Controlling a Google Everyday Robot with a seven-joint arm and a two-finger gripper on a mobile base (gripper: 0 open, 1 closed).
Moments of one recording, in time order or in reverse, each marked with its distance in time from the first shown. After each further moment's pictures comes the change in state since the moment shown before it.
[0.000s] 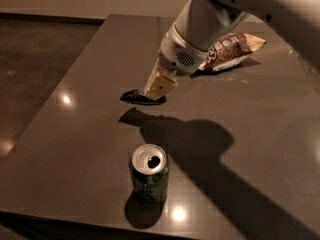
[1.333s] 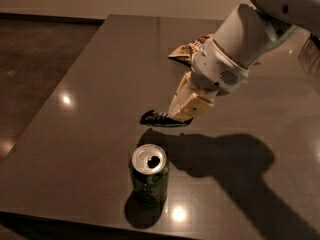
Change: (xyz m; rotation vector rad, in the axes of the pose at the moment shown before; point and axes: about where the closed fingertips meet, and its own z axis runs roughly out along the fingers) arm 0.050 0.058 -0.026 -0.108 -0.037 -0.108
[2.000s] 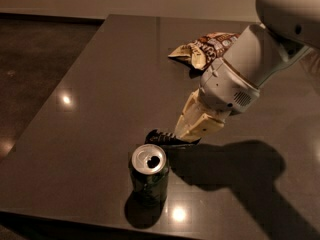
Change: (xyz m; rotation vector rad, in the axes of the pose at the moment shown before) arm 0.020 0.040 0.010 -0.081 -0.031 -0.041
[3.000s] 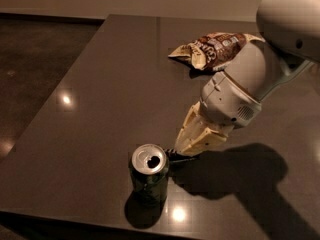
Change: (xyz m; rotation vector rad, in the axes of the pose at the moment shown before) arm 0.005 0.024 0.014 -0.059 -0.028 -0.029
